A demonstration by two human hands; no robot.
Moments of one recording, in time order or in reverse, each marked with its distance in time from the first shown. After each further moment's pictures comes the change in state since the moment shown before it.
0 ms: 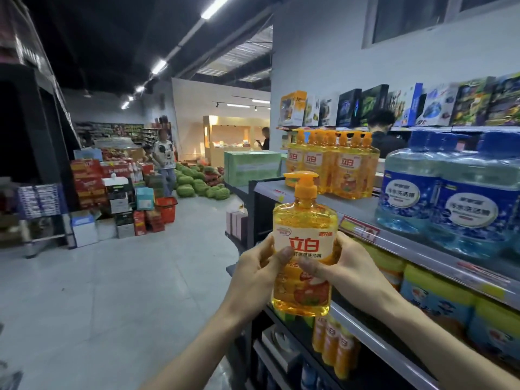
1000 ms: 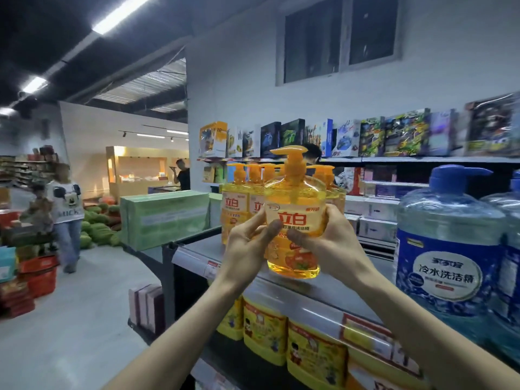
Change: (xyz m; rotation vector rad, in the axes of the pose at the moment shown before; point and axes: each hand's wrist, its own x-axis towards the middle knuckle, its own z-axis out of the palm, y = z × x) left_hand 0.394 -0.087 0.020 -0.169 -0.241 0.280; right_hand 0.304 0.092 -0.076 -0.085 0.454 -0.040
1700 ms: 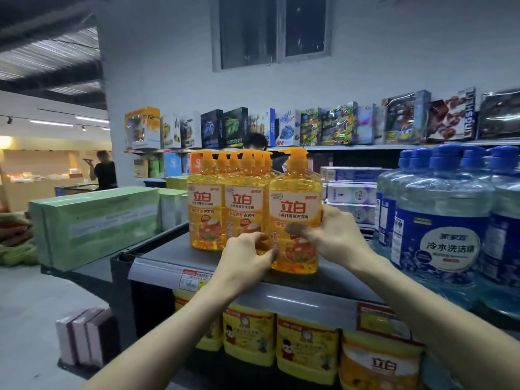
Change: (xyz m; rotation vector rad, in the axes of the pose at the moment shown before) left_hand 0.041 -0.072 -0.026 0.579 -0.282 0.016; right_hand 0.021 0.027 0.012 -0.551 0.155 0.062
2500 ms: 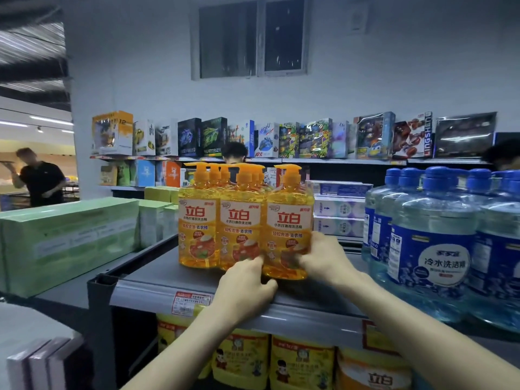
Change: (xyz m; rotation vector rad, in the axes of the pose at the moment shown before) left_hand 0.004 -0.016 0.002 0.240 -0.193 0.011; right_hand 0.020 0.024 0.035 -0.227 -0.028 0.215
